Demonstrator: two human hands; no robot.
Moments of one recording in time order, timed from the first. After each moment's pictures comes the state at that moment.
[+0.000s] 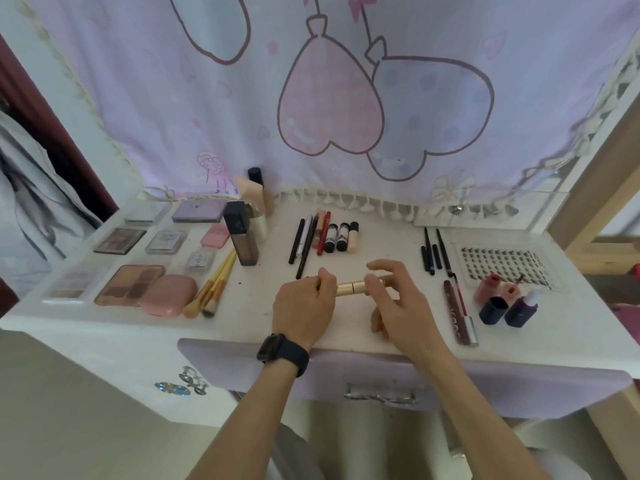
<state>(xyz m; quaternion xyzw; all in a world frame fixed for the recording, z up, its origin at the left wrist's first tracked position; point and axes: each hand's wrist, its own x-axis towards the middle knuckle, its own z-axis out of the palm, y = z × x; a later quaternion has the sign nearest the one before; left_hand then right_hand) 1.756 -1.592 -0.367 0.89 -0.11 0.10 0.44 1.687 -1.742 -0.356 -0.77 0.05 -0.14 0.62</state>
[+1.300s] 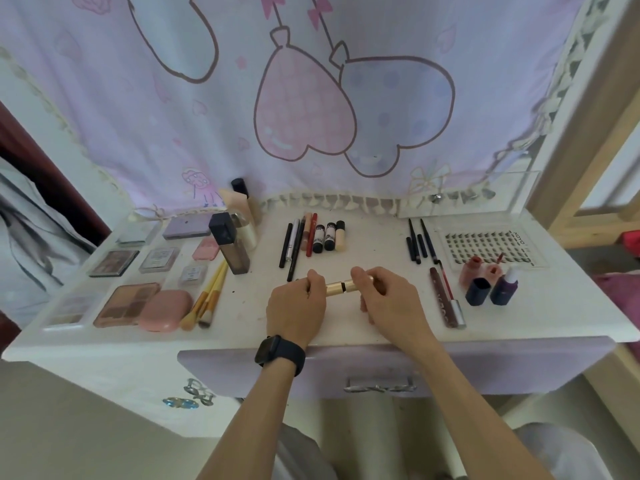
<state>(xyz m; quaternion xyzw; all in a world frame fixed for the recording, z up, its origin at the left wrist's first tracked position) 1.753 -1.592 -0.364 0.90 -0.10 0.09 0.41 1.685 -1.738 -0.354 -0.78 0.12 -0.13 0.60</state>
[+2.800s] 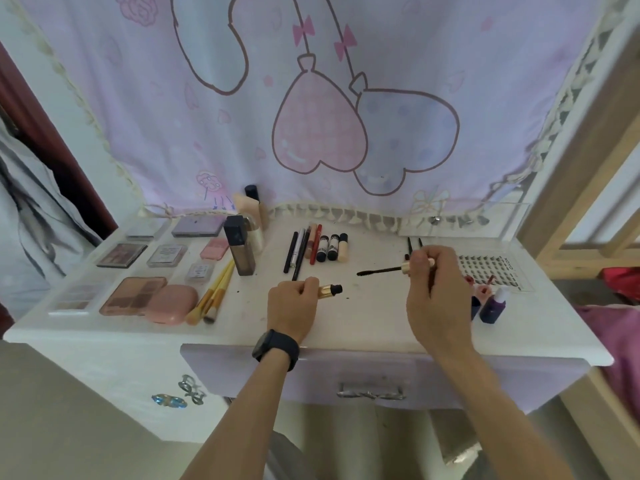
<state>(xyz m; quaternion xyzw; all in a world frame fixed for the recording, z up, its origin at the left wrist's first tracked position) 1.764 -1.584 -0.368 0.84 -0.06 0.07 0.54 1.655 -1.755 -0.303 -0.80 0.09 -0.41 0.44</state>
